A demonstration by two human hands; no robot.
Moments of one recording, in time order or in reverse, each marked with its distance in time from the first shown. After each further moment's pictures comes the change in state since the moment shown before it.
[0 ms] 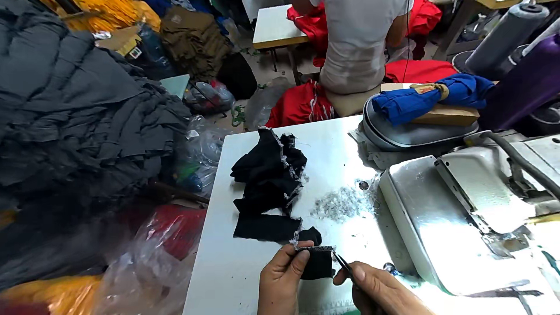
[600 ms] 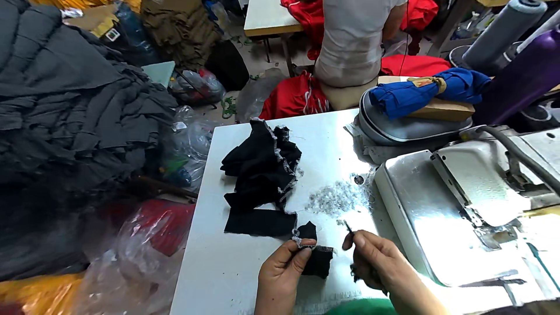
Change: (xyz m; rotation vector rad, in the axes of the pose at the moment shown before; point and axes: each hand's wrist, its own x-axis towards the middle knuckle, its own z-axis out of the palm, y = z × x) left_hand 0.001 -0.013 -0.005 0.076 -0.106 0.046; right_hand 0.018 0.003 -0.006 0.122 0.252 -0.179
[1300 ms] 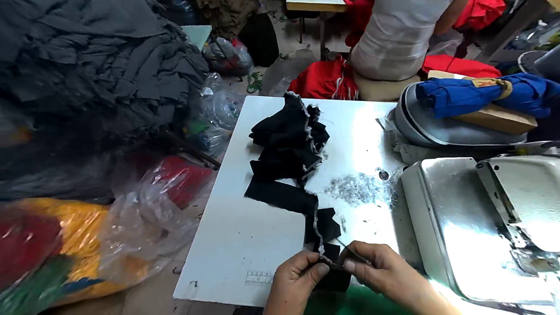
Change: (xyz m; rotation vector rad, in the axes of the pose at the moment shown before) left_hand -0.047 -0.015 -0.023 0.063 -0.022 -0.223; right_hand 0.014 0.006 0.002 -0.550 -0.390 0.081
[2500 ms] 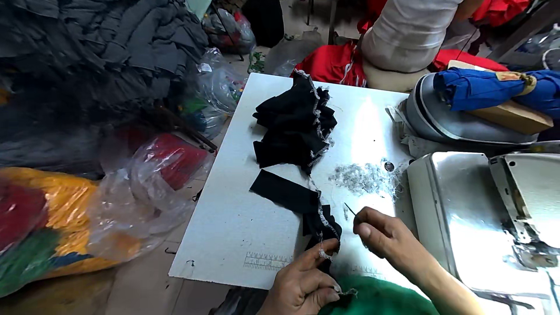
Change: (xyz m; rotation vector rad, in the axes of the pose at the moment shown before) left_hand -0.009 -0.028 -0.022 0.120 -0.331 0.498; right_hand 0.011 -0.007 -0.002 -0.070 0.202 -0.005
